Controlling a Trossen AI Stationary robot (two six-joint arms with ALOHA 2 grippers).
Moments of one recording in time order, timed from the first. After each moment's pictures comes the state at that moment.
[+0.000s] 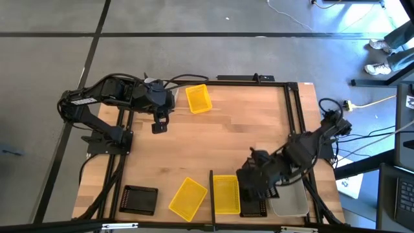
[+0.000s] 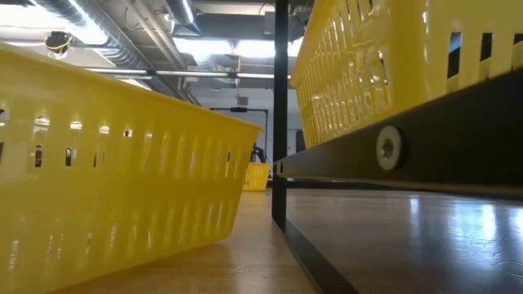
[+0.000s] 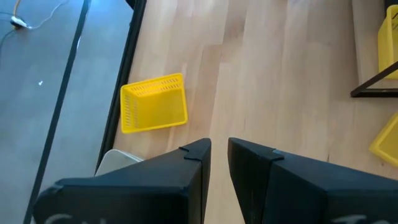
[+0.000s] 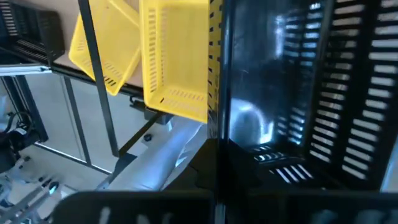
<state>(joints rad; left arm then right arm) -0.03 1.37 1.81 -1.32 -0.34 -0.02 0.61 1.68 1.83 -1.29 -0.05 2.05</state>
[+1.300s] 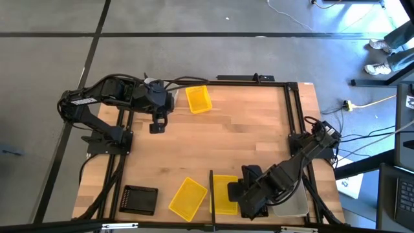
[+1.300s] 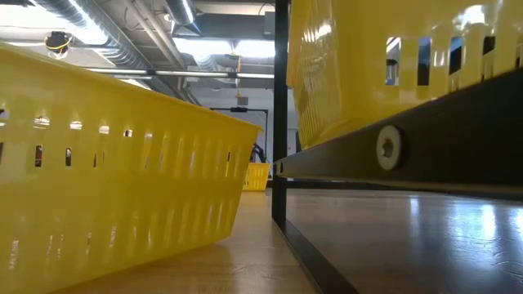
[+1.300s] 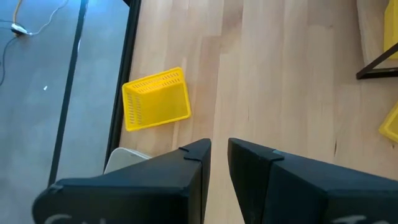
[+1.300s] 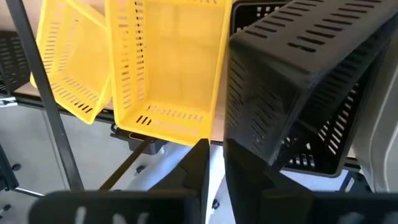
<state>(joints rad) -0.03 1.37 1.81 -1.35 -0.34 0.04 0.69 1.87 1.86 -1.25 0.05 2.19</state>
